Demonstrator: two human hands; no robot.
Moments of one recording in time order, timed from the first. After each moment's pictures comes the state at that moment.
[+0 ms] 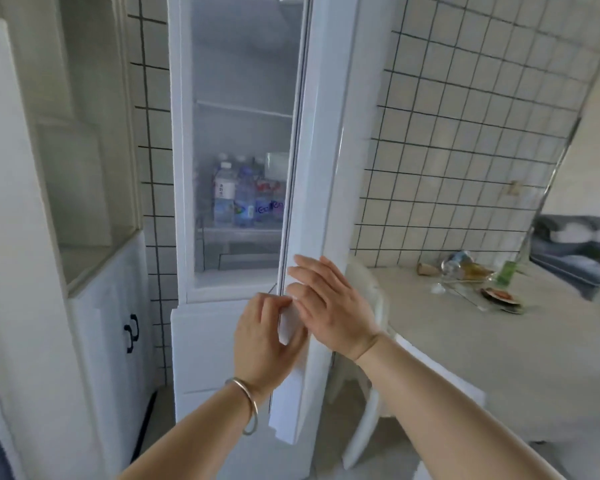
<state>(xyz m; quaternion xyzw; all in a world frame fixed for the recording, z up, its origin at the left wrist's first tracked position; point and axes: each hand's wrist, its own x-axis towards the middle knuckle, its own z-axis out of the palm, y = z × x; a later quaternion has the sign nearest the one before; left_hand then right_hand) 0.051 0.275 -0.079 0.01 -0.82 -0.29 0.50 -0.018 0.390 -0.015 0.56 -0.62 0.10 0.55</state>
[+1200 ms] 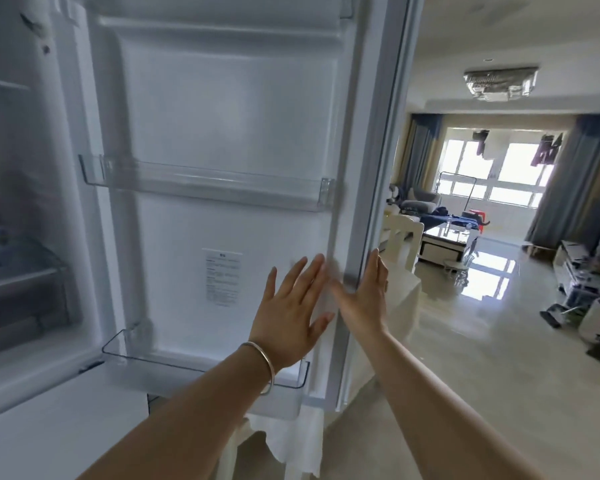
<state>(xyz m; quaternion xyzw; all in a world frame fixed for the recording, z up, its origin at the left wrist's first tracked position) -0.215 0.526 -0.025 -0.34 -0.88 -0.07 0.33 -0.200 0.669 -0.002 -0.10 -0.83 0.42 0.34</state>
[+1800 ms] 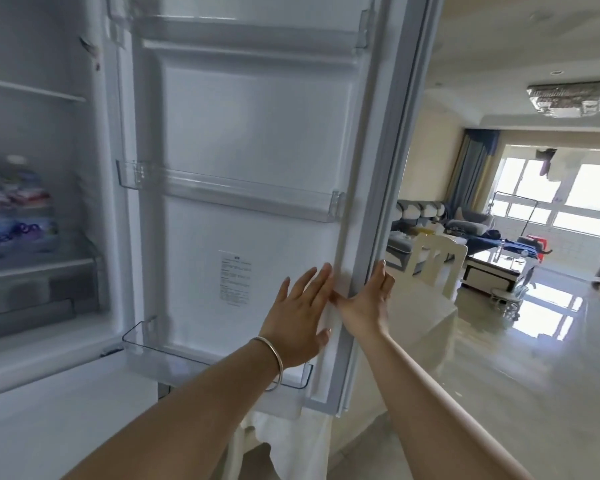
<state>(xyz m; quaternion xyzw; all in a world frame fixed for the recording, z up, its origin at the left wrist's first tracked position) -0.224 0.554 -0.010 -0.30 -0.92 -0.06 0.24 -0.237 0.694 0.008 -0.09 -0.85 0.42 0.30</state>
